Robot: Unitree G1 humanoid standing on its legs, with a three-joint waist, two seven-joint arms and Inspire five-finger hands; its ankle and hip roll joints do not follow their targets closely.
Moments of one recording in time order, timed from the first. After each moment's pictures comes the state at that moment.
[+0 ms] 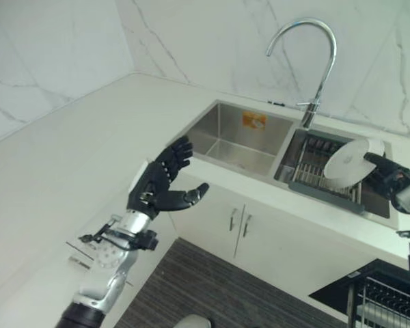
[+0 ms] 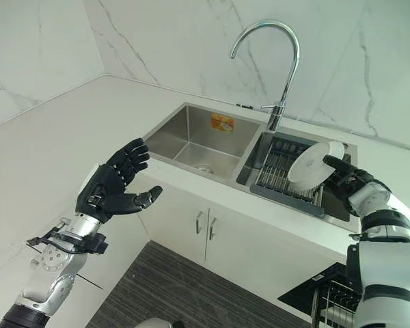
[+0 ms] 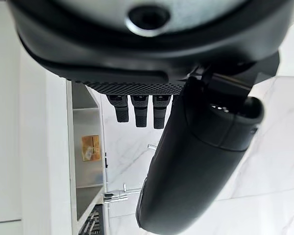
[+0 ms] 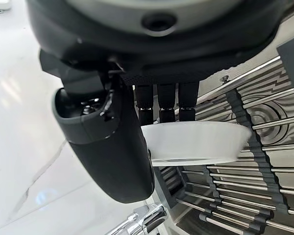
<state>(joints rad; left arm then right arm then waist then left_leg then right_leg) -0.04 0.62 -0.20 -0.08 -0.55 -0.28 -0.06 -0.91 -0.83 0.04 1.26 1.02 0.32 -0.09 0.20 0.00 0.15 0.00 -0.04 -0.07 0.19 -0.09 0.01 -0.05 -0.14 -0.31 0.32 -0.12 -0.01</state>
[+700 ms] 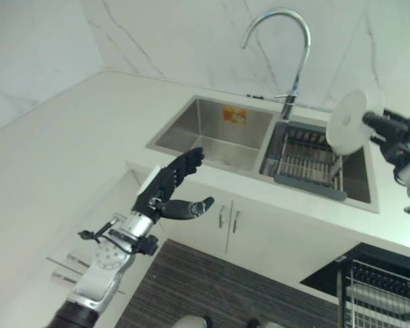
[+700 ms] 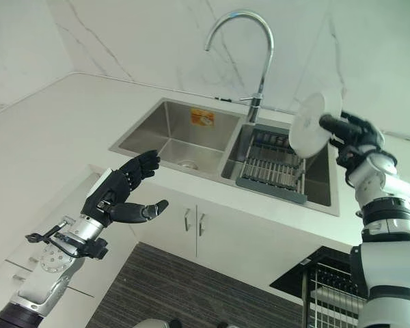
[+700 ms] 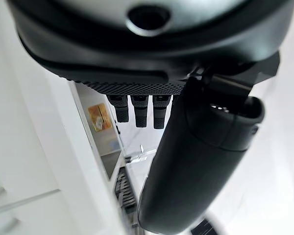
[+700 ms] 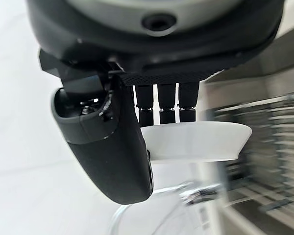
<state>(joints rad) -0.05 0.75 -0.25 -0.08 -0.30 -0.32 -0.08 -0.92 -0.90 0.15 0.88 0.95 0.12 -0.02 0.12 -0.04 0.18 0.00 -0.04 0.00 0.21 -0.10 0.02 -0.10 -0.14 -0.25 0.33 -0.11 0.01</state>
